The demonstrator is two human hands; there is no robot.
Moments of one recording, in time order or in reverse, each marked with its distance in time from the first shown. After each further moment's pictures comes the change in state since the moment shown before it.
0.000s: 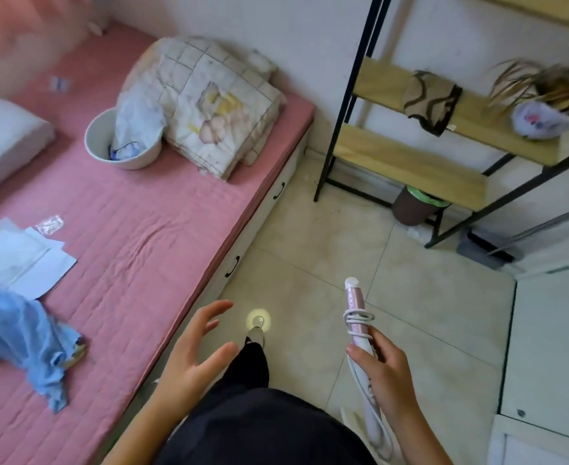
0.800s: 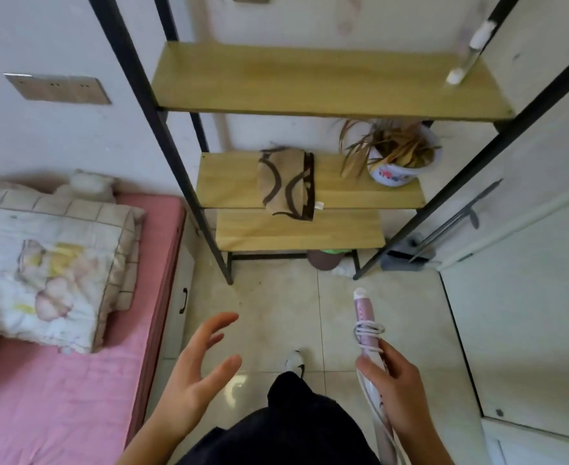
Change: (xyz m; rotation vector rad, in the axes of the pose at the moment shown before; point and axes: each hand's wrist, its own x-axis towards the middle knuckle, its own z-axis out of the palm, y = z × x) left_hand 0.447 0.174 0.161 0.038 -0.519 0.217; right_hand 0.260 -0.131 -0.179 0.206 0.535 0.080
